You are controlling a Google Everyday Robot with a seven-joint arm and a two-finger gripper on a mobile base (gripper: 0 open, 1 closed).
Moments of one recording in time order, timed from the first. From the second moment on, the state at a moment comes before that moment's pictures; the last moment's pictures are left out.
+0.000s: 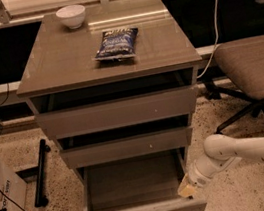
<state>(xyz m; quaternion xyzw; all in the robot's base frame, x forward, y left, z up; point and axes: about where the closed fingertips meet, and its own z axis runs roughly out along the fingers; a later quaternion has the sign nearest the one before) 0.472 -0.160 0.354 -0.52 0.81 0.27 0.11</state>
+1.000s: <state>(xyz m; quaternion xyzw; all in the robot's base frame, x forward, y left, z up) 0.441 -0.150 0.279 -0.49 0.82 0.30 0.06</state>
